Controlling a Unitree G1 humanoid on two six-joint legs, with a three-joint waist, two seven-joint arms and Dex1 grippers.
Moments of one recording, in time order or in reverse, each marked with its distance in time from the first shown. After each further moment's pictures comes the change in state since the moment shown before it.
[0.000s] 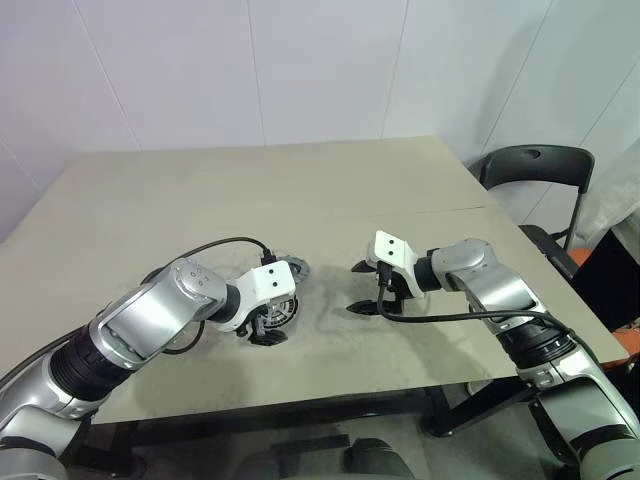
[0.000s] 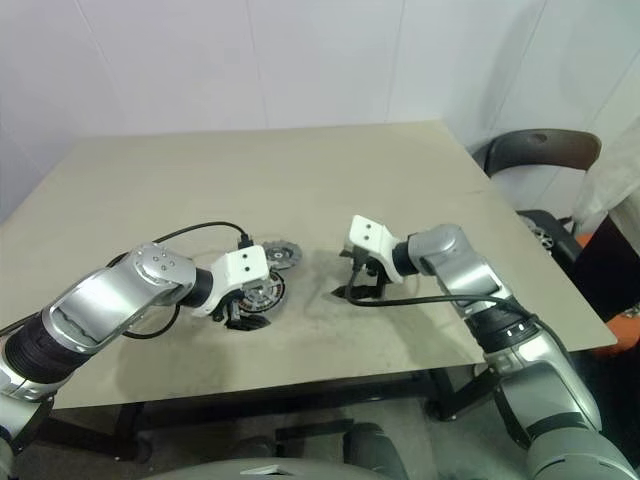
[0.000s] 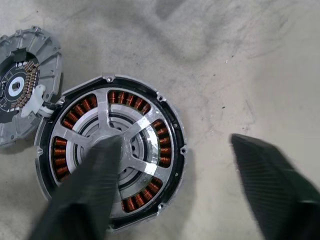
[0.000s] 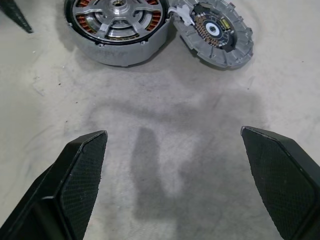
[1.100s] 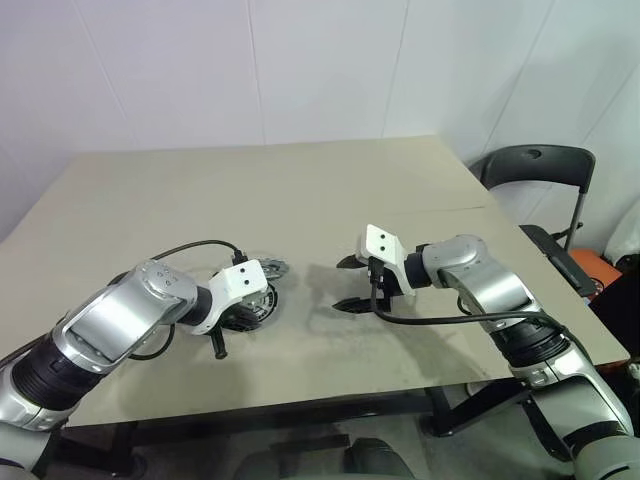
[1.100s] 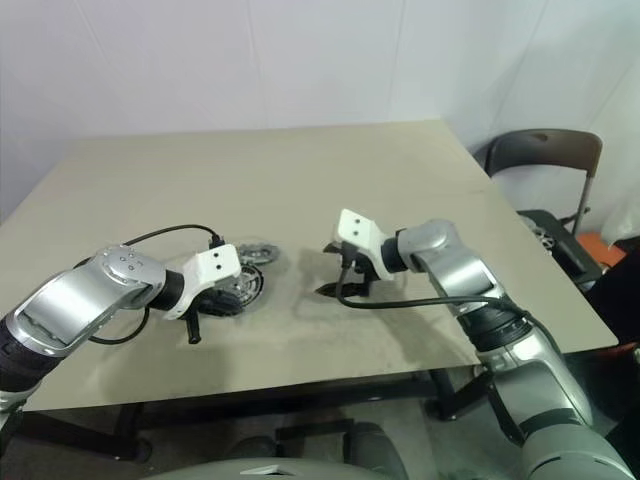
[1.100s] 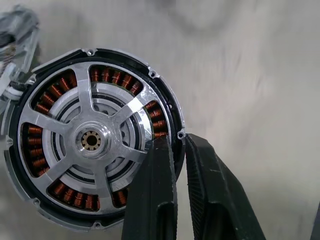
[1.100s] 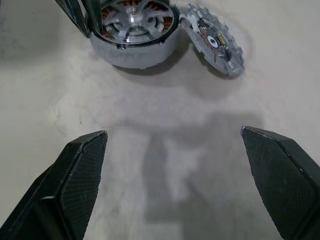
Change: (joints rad) left arm 0.059 0.092 0.053 0.022 -0.033 -0.017 -0.035; right arm -0.017 0.008 0.000 -0.052 0.047 0.024 -0.018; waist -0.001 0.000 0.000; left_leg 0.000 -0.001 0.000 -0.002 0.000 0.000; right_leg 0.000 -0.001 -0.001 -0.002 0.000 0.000
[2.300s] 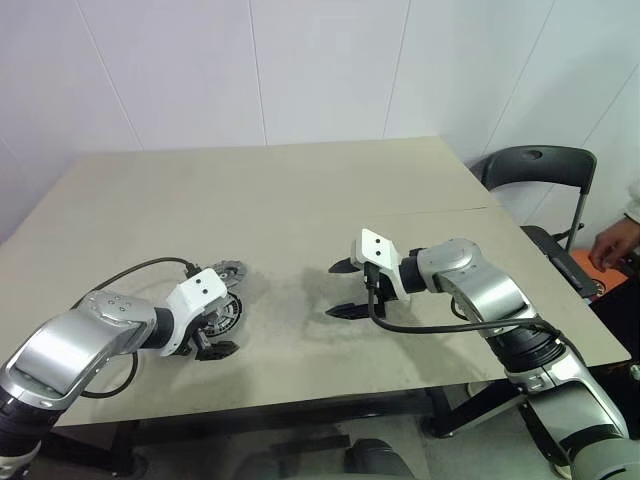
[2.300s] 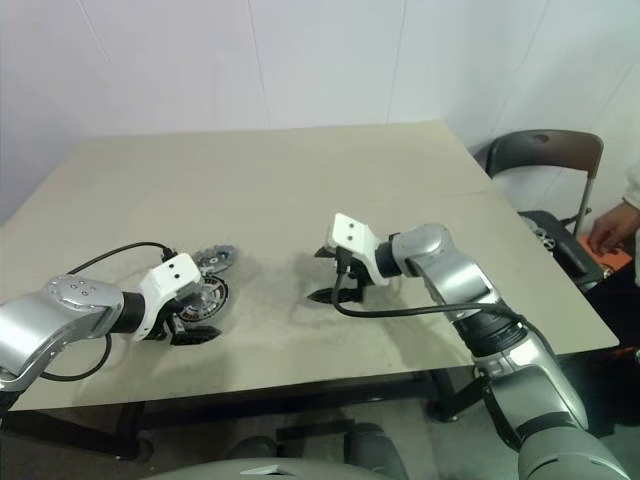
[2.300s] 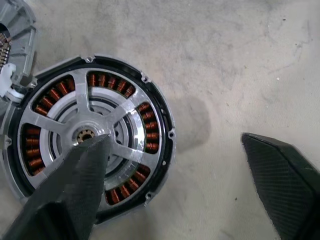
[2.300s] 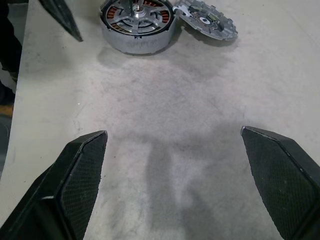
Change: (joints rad) left arm 0.302 0.071 0.290 -0.033 -0.132 0.021 0.143; right arm 0.016 0.048 0.002 -0.047 0.030 0.003 0.002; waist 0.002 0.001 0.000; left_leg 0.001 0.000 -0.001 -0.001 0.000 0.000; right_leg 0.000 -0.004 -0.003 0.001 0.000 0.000
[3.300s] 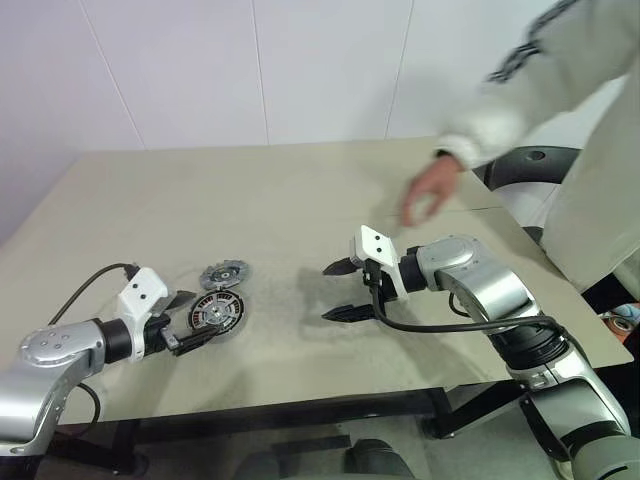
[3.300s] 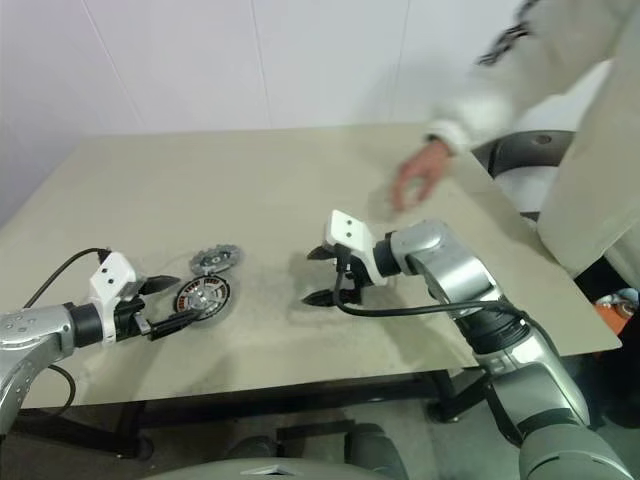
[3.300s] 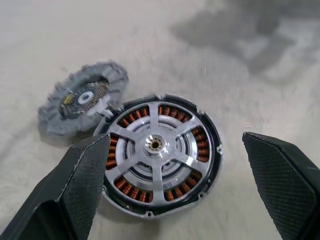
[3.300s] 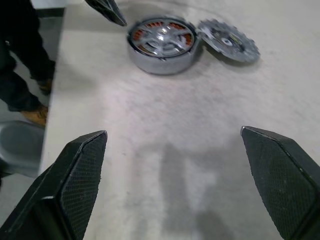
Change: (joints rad) left arm 0.337 -0.143 0.362 0.111 0.016 -0.488 -0.050; right arm -0.020 -0.012 0.000 -0.016 0.057 0.026 0.044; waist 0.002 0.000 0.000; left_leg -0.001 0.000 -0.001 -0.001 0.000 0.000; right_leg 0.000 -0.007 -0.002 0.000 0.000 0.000
